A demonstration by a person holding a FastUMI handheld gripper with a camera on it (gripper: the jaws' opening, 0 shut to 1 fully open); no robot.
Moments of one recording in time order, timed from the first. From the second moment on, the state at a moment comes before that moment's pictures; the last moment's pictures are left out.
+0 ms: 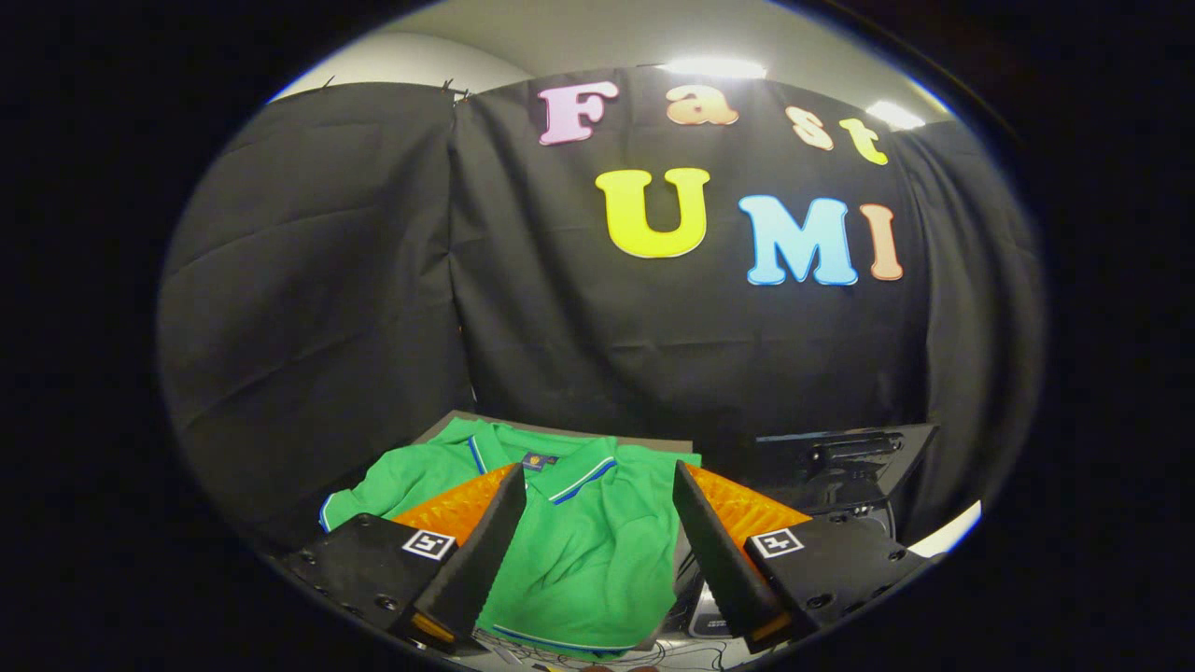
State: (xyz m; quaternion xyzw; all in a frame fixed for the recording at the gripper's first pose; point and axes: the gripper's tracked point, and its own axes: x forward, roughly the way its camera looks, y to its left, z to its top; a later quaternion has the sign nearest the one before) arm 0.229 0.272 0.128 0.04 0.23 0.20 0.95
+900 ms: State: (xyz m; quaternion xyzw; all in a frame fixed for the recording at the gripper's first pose) arm 0.219 0.381 0.041 -0.01 0.37 0.24 0.90
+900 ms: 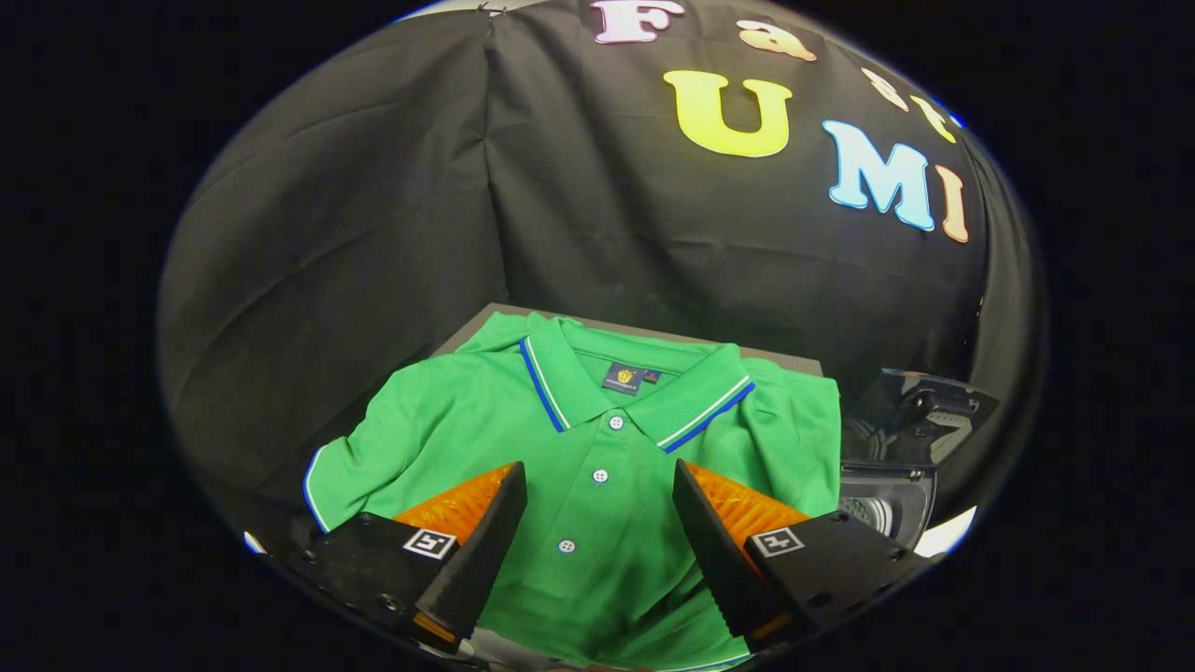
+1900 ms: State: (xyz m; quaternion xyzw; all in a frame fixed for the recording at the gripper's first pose) arm 0.216 0.395 0.029 -0.02 0.39 0.26 0.88
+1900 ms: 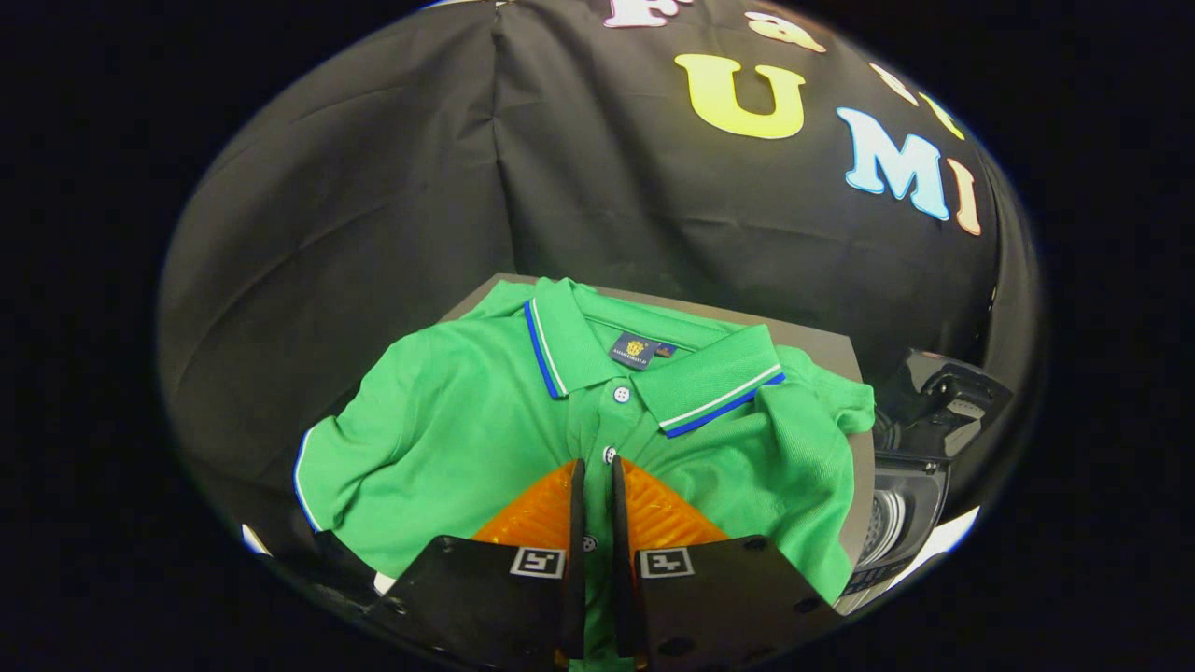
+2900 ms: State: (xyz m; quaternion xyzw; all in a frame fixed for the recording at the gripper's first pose) arm 0.228 0.371 0.130 0.04 0.28 0.29 0.91
